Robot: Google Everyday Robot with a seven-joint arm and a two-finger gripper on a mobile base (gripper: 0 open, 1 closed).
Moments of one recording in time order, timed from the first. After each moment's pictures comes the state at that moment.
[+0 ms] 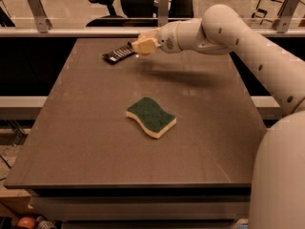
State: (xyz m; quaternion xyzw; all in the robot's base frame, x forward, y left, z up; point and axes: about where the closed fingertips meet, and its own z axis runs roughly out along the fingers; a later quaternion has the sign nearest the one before) arm 0.758 0.022 0.884 -0.43 0.69 0.30 0.50
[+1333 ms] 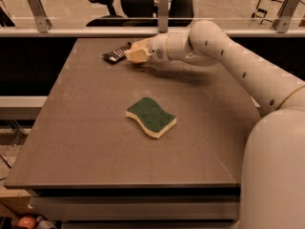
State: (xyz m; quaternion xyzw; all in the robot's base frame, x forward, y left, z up) arm 0.773 0.048 0.846 -0.42 0.69 0.31 0.50
